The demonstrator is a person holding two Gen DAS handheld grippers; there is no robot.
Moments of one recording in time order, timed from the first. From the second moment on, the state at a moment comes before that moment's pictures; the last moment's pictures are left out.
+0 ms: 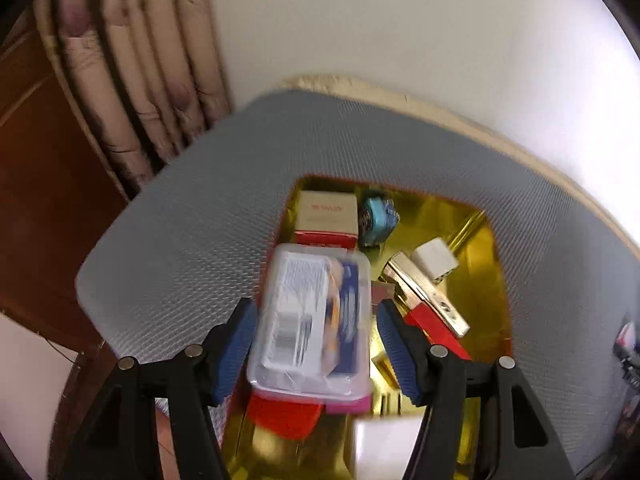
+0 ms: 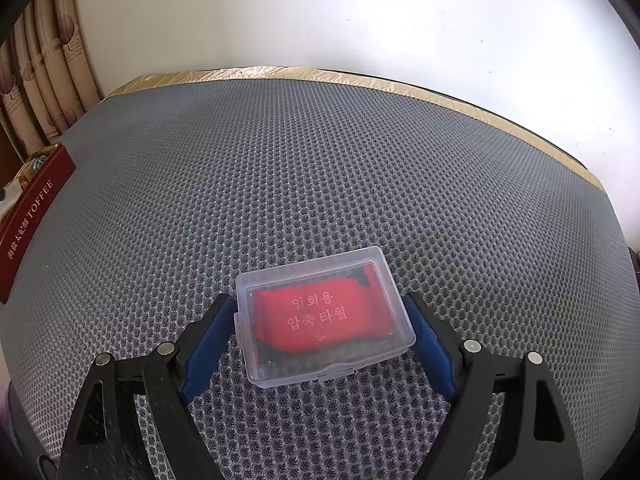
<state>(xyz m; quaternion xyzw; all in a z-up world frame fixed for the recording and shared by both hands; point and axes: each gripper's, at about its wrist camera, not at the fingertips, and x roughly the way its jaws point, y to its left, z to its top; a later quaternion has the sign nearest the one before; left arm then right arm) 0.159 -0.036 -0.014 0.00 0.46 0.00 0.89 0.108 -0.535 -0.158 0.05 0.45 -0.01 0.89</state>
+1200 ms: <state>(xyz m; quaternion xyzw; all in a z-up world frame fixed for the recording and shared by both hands) 0.050 -0.005 -0.017 -0.07 0.45 -0.03 0.89 0.156 -0.217 -0.054 0.01 0.41 0.29 0.86</state>
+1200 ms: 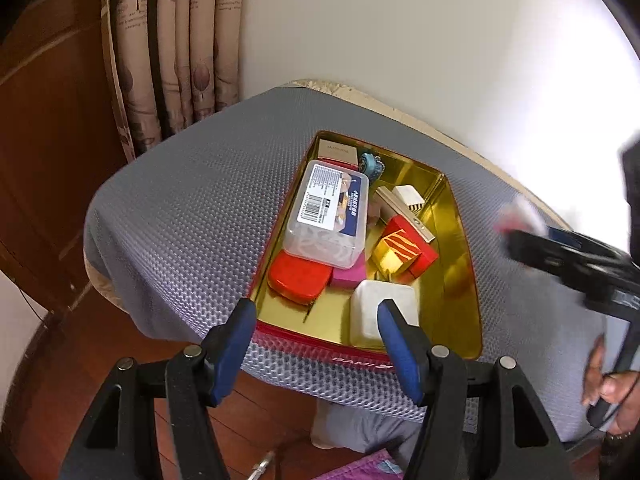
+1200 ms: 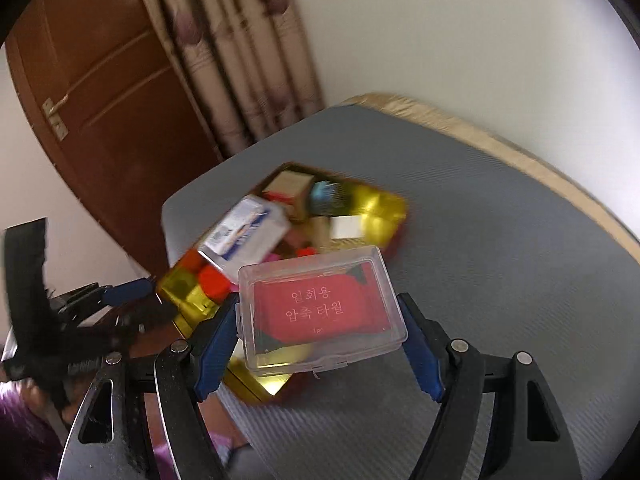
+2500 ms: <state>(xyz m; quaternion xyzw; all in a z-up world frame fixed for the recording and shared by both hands) 0.060 -0.016 -0.031 0.02 0.48 -0.01 0.88 0.168 -0.167 -0.090 -0.04 0.45 0.28 0.85</state>
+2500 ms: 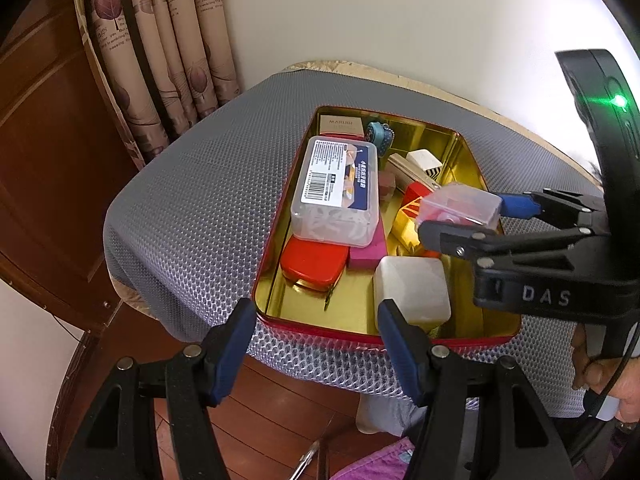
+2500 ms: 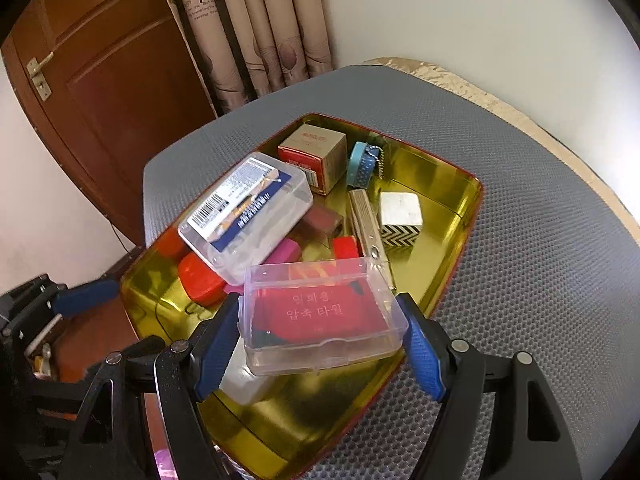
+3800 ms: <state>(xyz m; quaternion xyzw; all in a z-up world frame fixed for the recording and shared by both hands) 0.057 -0.003 -0.019 -0.01 0.43 0.00 0.90 0.095 -0.179 -0.038 -0.04 0.33 0.21 0.92</state>
